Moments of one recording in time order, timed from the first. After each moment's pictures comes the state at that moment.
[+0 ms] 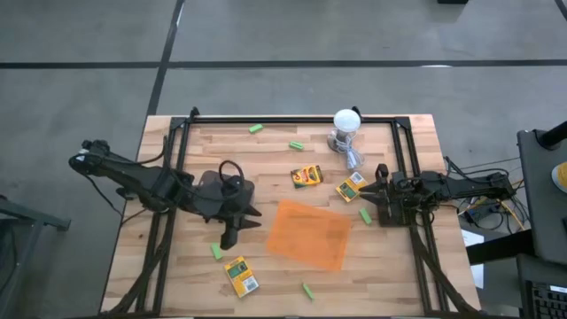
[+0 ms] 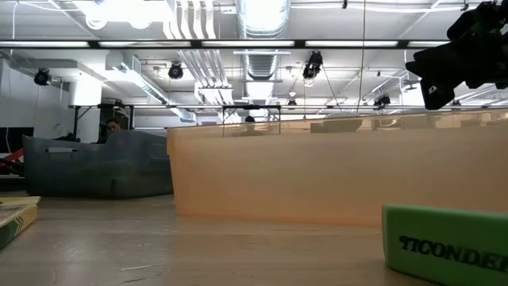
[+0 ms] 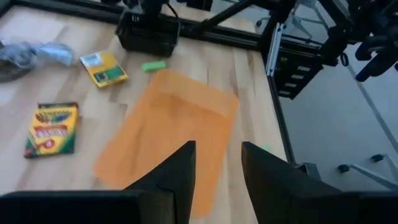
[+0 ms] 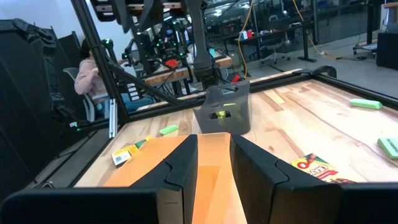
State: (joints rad) left arm -0.40 1.22 1.24 -0.55 -0.21 -0.43; right arm 0.12 0.02 0.01 0.03 0.10 0.28
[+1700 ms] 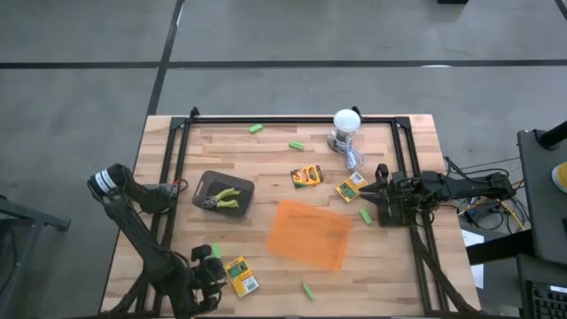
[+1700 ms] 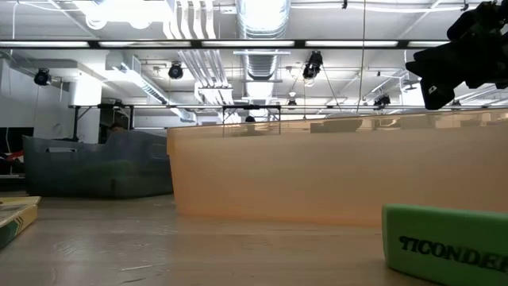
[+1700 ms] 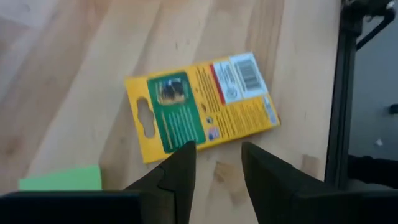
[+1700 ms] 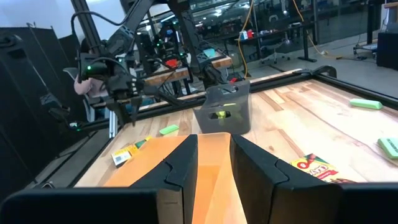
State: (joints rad) left arm -1.02 1.61 1.01 -0.56 -0.49 -1.26; right arm 0.12 0.02 0.01 0.03 0.10 0.28
